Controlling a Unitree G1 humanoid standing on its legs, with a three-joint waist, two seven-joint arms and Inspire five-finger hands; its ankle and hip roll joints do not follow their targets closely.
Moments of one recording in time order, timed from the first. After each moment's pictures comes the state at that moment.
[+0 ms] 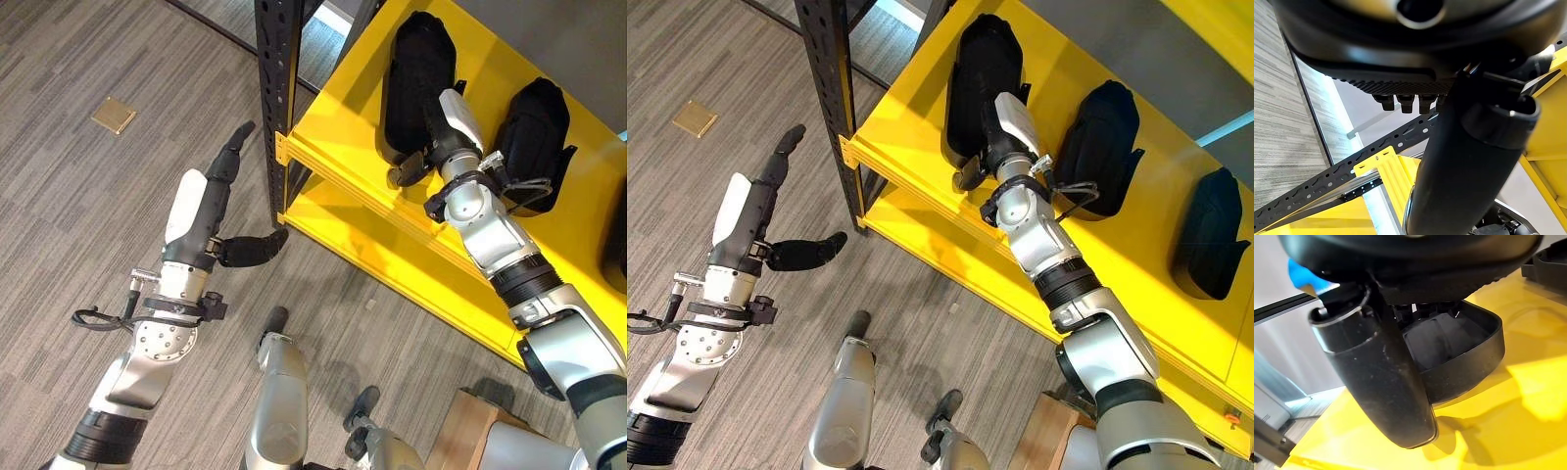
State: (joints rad) left arm -0.14 0.69 -0.07 -0.17 0.12 -0.22 0.23; right arm -1.04 -0.49 0.45 0.56 -0.13 0.24 -0.23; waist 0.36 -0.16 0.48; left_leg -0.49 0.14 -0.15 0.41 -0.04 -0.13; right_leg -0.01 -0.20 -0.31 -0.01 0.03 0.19
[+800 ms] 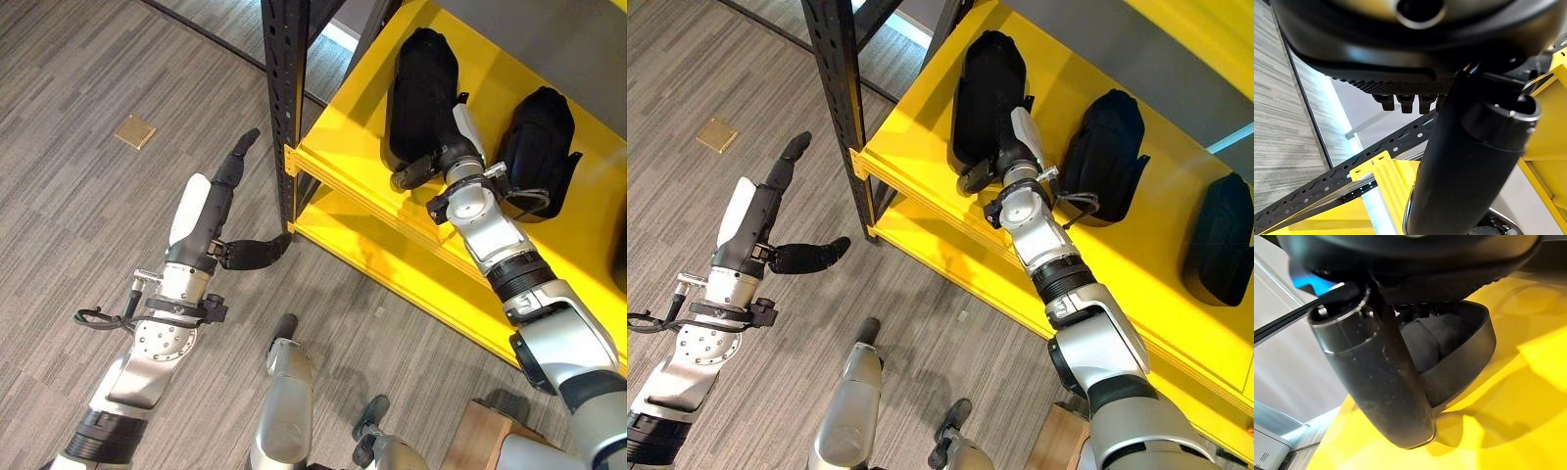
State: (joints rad) left arm -0.14 0.69 -0.08 -0.16 0.08 -0.23 0.19; right arm -1.07 -0.46 0.41 0.72 -0.02 0.18 -0.26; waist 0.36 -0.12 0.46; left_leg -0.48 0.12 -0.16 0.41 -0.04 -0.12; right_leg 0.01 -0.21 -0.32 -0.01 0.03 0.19
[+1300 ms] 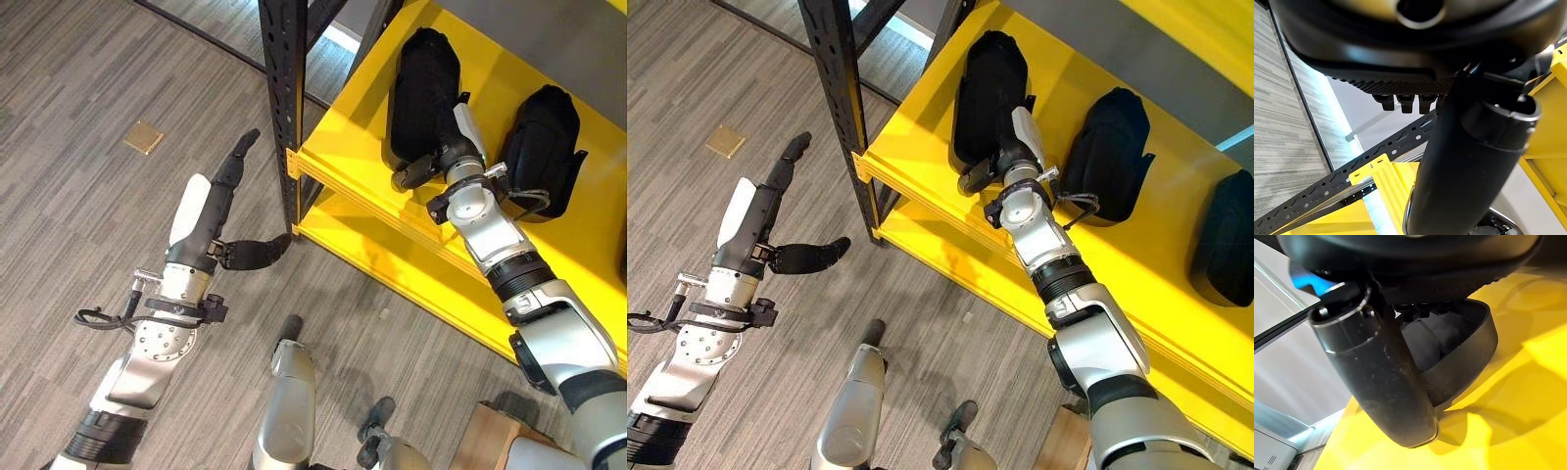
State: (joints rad) left arm -0.14 0.69 -0.08 -0.16 0.08 -0.23 0.19; right arm -1.07 -0.45 0.41 0.72 0.00 0.18 -0.27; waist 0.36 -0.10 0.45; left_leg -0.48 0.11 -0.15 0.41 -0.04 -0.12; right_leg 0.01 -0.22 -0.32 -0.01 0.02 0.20
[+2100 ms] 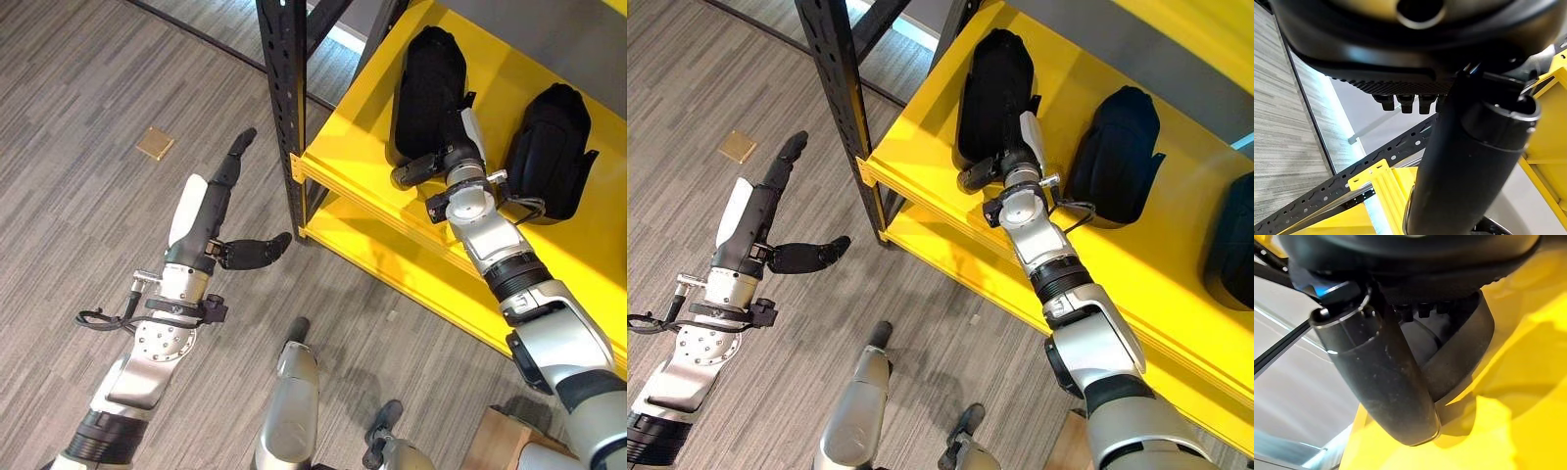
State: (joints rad) left arm -0.14 0.69 -0.08 -0.16 0.04 -0.23 0.21; right arm -1.07 -0.43 0.39 0.75 0.12 0.15 -0.33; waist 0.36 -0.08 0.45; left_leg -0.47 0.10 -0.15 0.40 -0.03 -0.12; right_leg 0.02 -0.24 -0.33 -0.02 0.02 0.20
